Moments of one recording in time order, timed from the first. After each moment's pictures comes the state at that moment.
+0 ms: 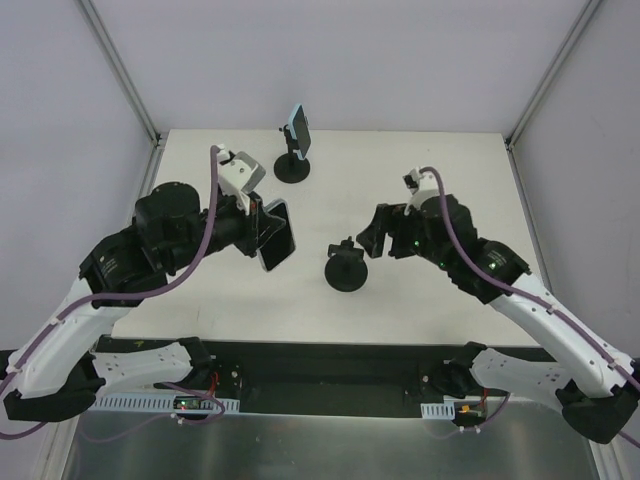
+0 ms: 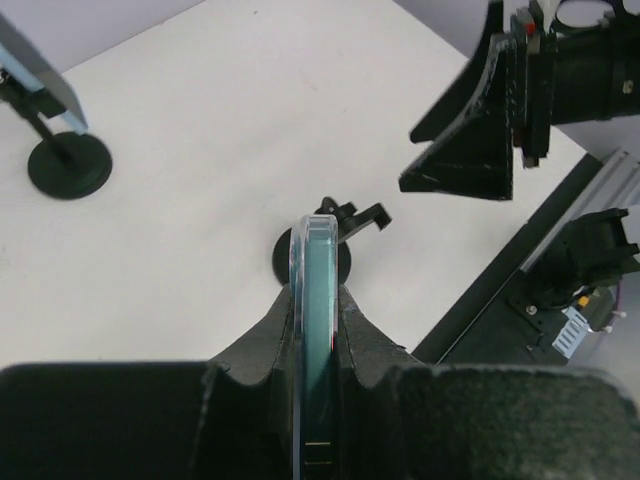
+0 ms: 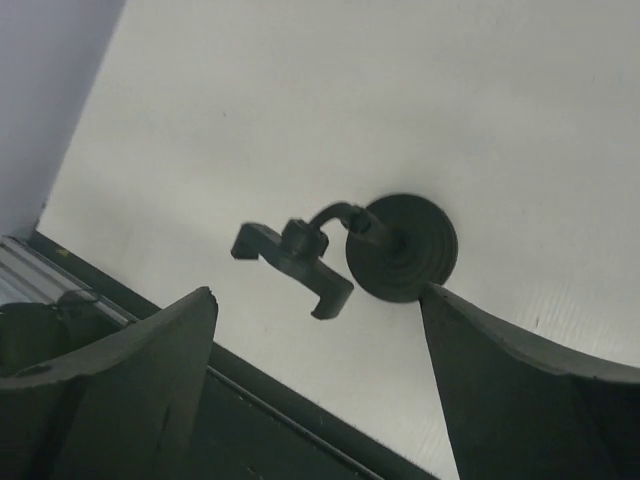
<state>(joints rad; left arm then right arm) -0.92 1.00 1.54 -0.82 -0.05 -0.16 0.73 0.98 1.13 -0.58 0.03 0.47</state>
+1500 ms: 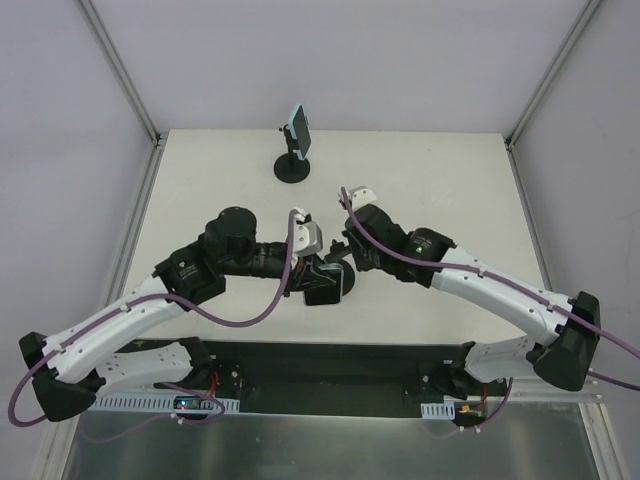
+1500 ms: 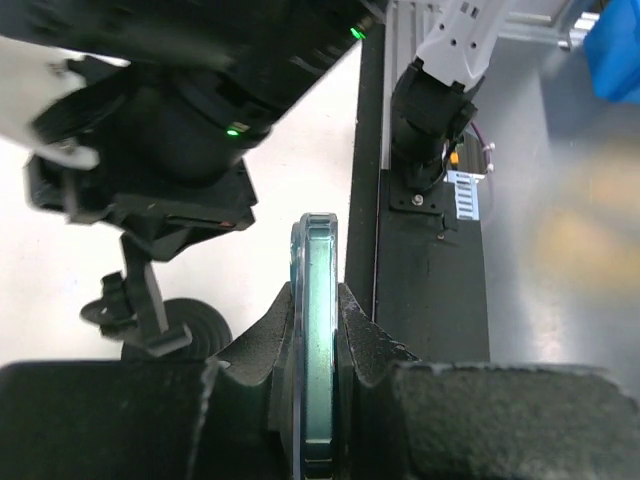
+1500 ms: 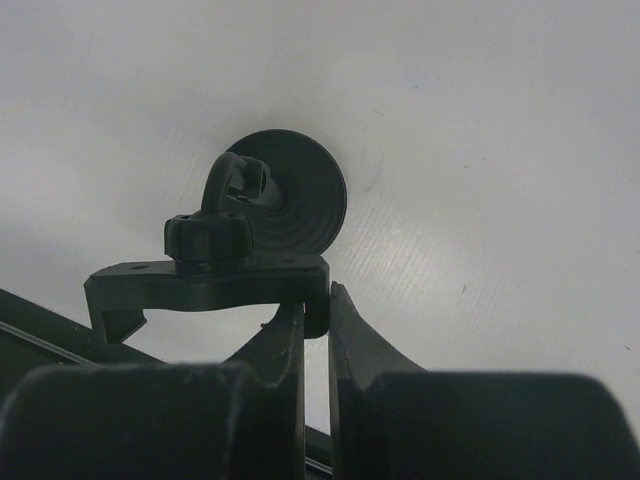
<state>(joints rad) -0.92 0.93 1.03 -0.37 0.55 0.02 1.02 1.32 1.21 -0.75 0.42 0.40</state>
